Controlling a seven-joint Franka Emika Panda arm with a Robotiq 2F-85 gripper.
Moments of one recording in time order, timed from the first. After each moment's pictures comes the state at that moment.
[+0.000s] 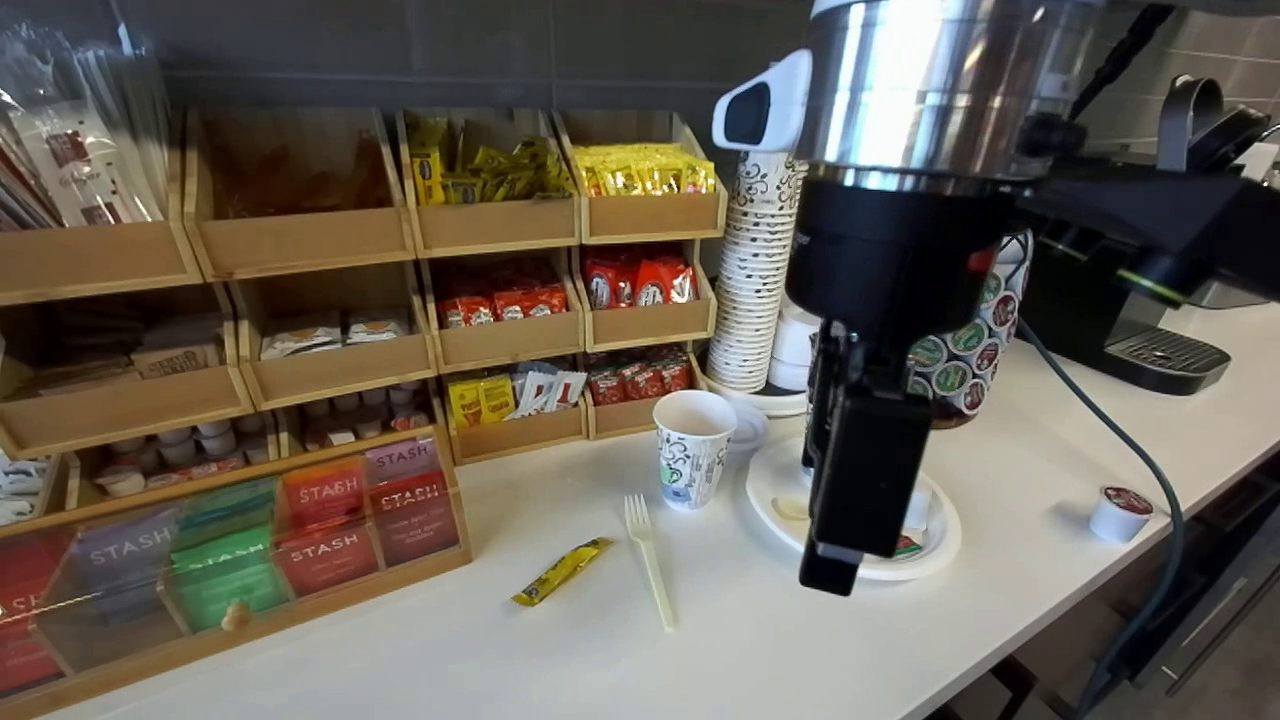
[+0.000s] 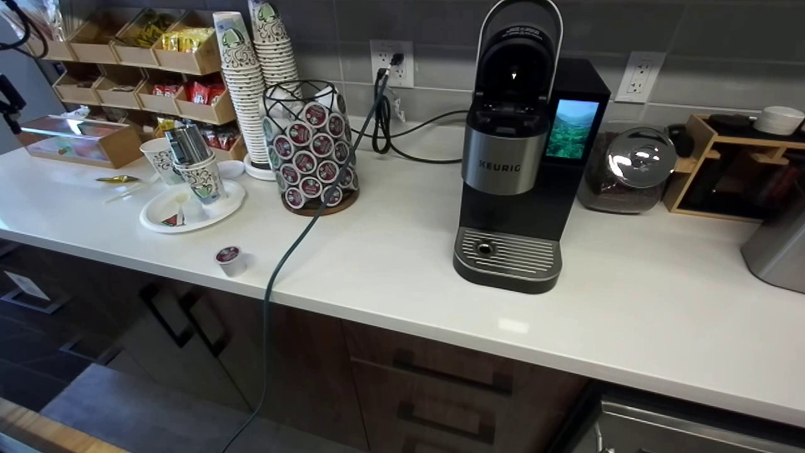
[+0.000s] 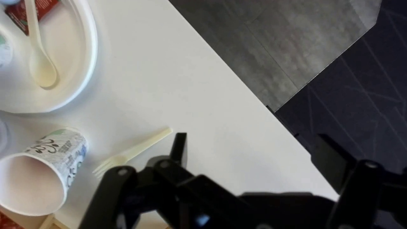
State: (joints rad) arm 0.36 0.02 0.36 -2.15 0.05 2.18 -0.15
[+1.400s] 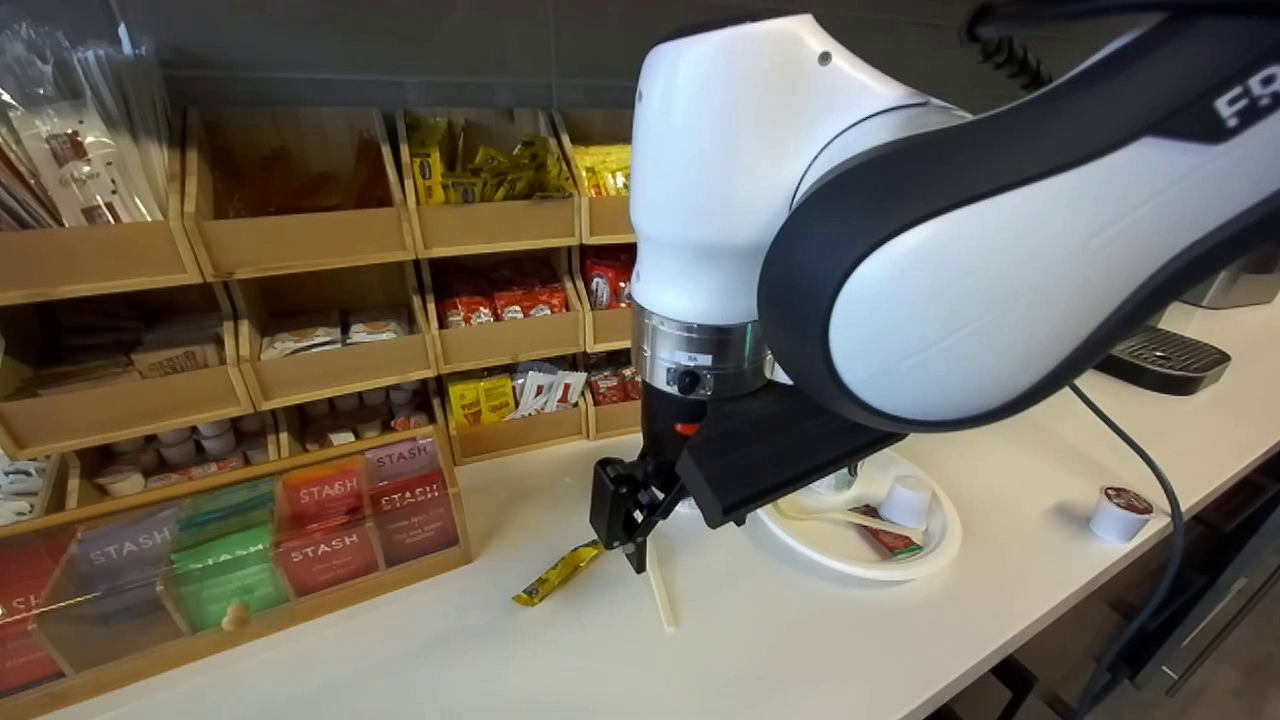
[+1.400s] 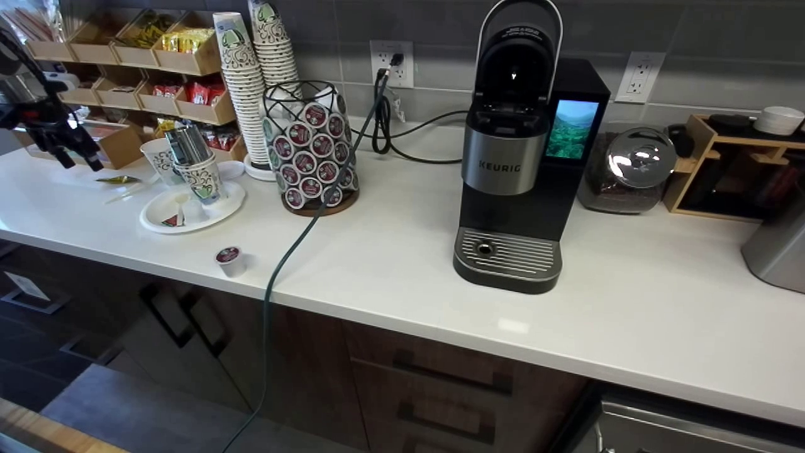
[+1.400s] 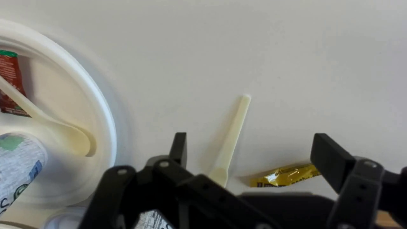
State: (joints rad) arm 0.46 0.45 0.19 -1.90 -0.25 2.37 0.75
